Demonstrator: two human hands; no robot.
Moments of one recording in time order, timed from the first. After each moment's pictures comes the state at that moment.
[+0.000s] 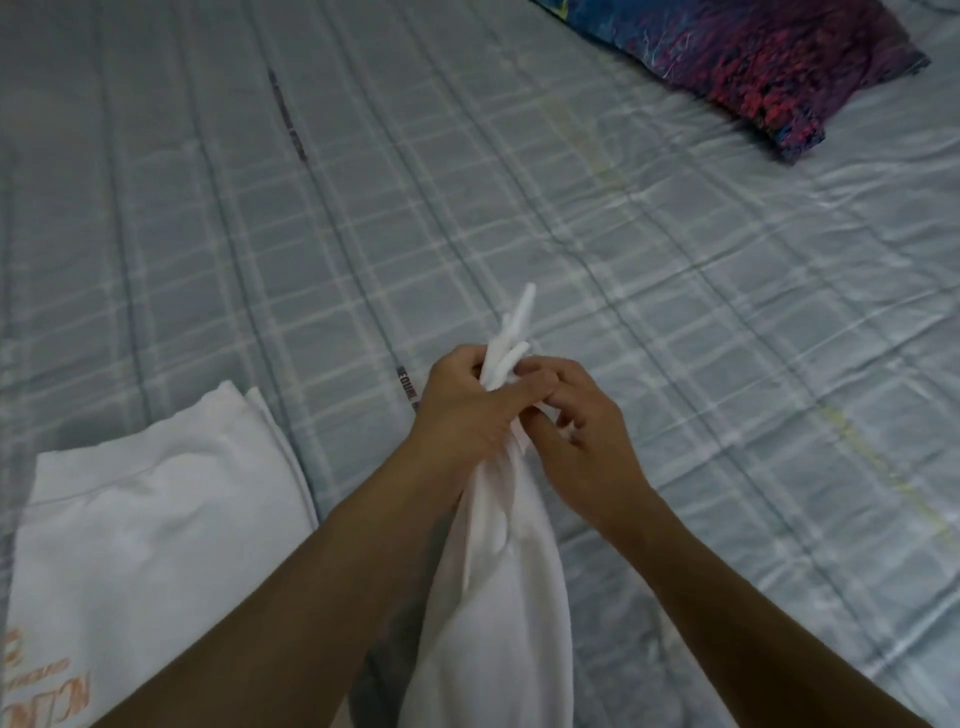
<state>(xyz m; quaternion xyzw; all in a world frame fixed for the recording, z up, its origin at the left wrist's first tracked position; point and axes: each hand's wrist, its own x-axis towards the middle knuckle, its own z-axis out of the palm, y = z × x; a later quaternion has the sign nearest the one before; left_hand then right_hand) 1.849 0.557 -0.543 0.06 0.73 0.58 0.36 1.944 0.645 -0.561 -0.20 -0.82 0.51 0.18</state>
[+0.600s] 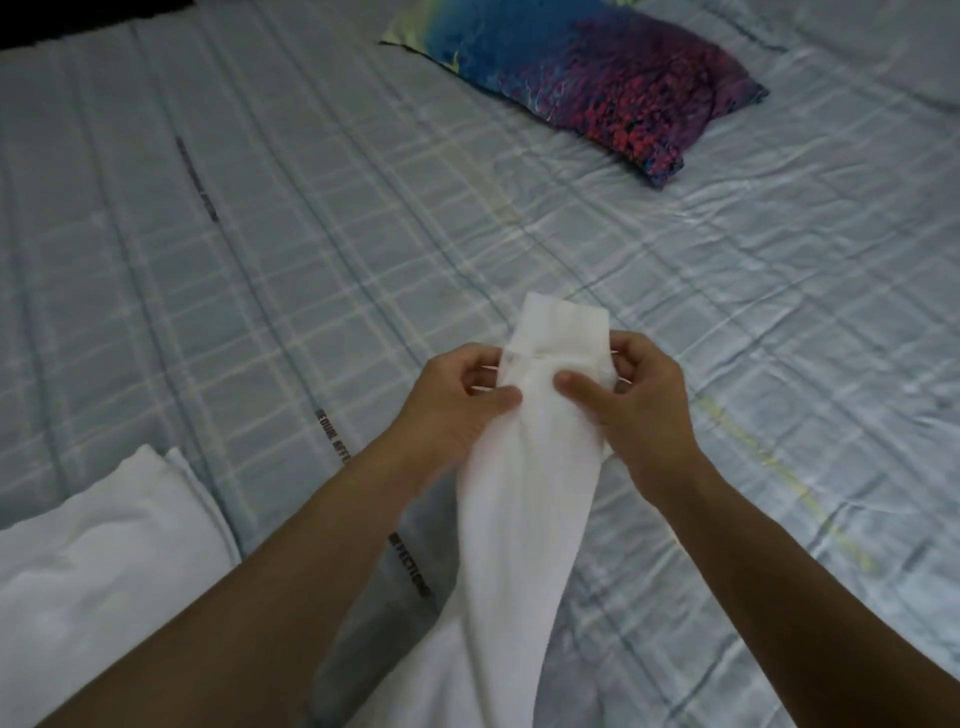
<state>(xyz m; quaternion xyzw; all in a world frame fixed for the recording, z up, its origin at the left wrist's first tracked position) 1.871 0.617 -0.516 0.19 0.71 0.54 0.42 2.006 0.746 -0.526 -0.40 -0.64 0.60 0.27</state>
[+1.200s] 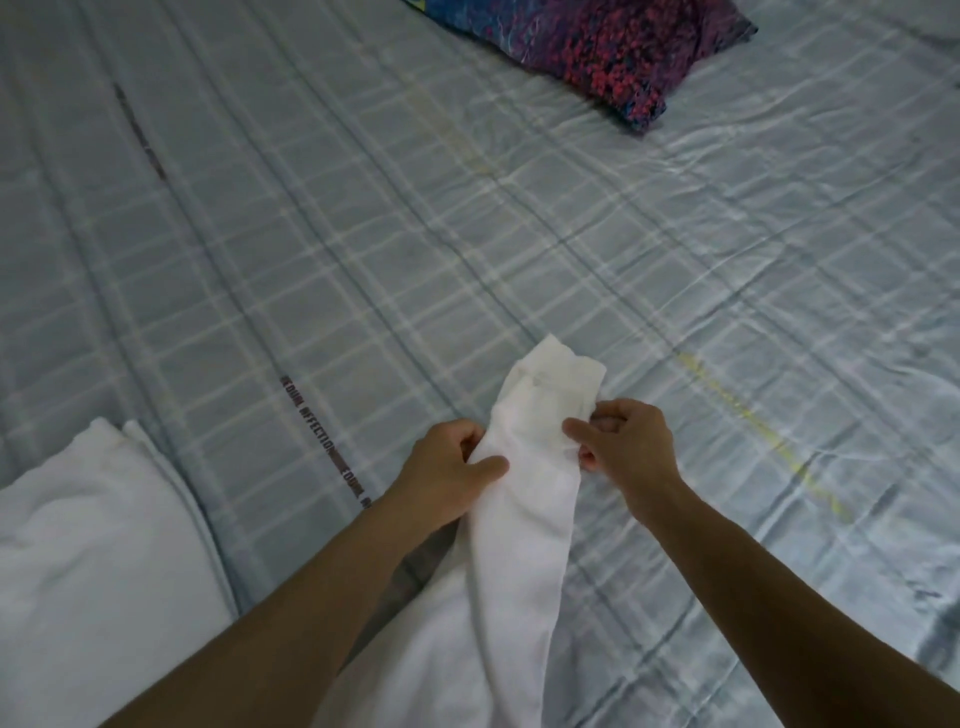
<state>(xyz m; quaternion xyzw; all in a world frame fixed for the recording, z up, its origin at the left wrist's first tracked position) 1.925 0.591 -0.588 0.24 0.80 0.36 0.43 2.062 0.742 -0.593 -0.60 -0.61 0.51 0.11</state>
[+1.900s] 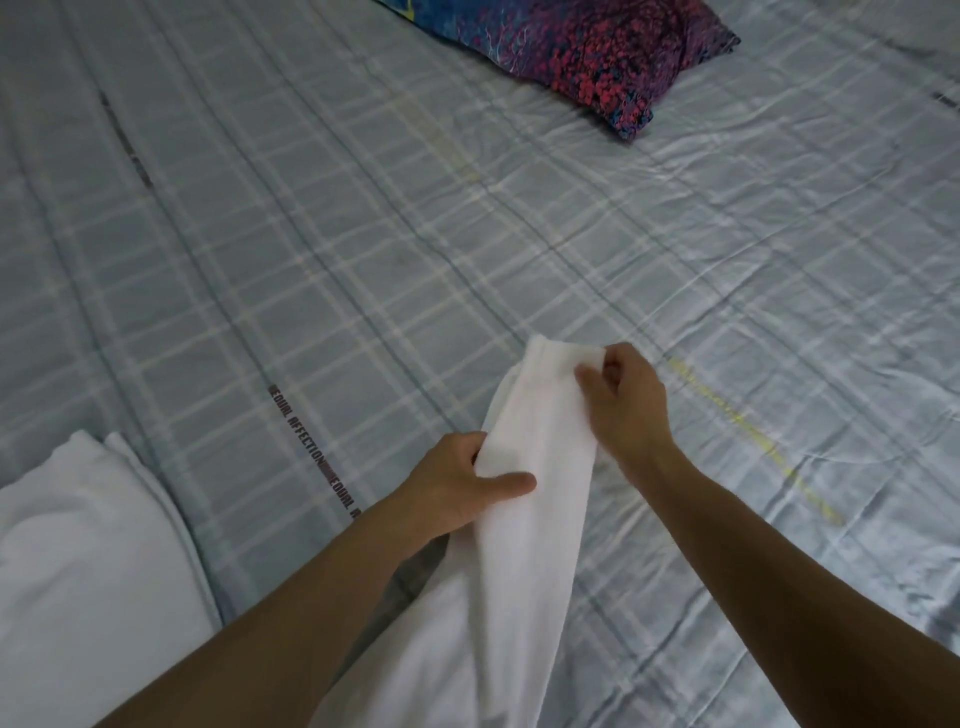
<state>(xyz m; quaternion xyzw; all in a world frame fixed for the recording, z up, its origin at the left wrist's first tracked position) 1.929 0.599 -0.584 0.23 0.72 0.37 0.54 2.037 0.765 -0.574 -0.51 -0.73 0.41 0.18</state>
